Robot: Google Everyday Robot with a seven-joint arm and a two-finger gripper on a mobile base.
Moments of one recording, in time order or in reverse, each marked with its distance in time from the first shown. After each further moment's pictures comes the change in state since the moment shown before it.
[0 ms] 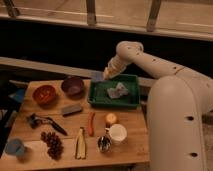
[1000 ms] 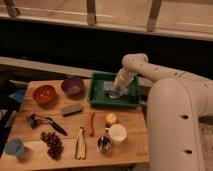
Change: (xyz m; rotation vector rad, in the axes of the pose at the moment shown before) arm 0.054 -0.097 0.028 0.169 0.057 0.244
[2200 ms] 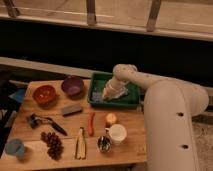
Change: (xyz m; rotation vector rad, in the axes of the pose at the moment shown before) arm 0.062 0.074 0.063 -0.164 0.144 -0.050
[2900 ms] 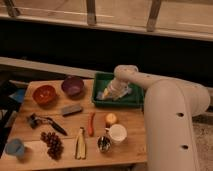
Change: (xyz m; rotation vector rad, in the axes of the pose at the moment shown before) arm 0.008 -0.009 0.003 0.022 0.014 0.018
